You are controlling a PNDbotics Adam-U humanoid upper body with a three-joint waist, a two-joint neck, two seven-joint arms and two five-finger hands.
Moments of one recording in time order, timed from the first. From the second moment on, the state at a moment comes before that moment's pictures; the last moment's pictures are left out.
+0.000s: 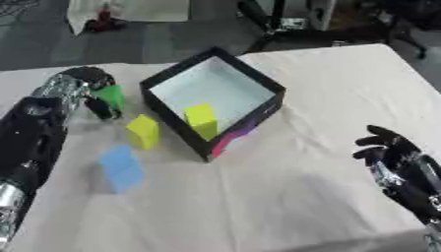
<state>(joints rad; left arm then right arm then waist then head) -1.07 0.29 0.04 -0.48 -1.52 -0.08 -0.36 0.14 -0.14 -0.09 -1.90 0.09 -0.14 0.29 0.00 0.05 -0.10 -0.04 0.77</state>
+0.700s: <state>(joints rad) -1.17 0.30 0.02 -0.61 -1.41 -0.16 -0.27 0.14 -0.14 -0.09 -1.90 0.09 -0.14 0.29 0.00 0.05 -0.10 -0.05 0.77</state>
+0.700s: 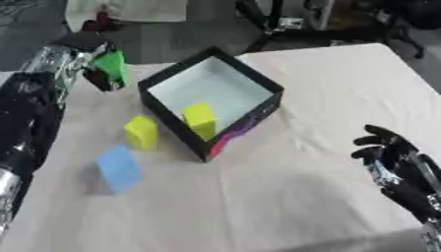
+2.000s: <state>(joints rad) -1.13 0.10 -0.08 -0.66 -1.49 -0.19 -0.21 0.14 -0.14 -0.09 -1.89 0.09 -0.14 0.30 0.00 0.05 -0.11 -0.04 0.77</state>
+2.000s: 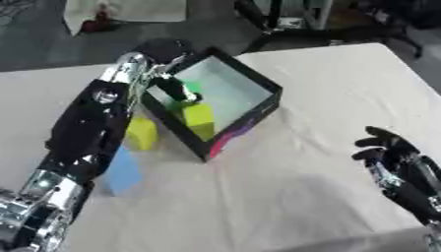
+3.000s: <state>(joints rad) -1.10 0.40 -0.28 -0.83 -1.21 -0.46 -0.47 0.15 -0.15 -0.09 -1.89 0.10 -0.13 0.29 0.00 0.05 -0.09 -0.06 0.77</state>
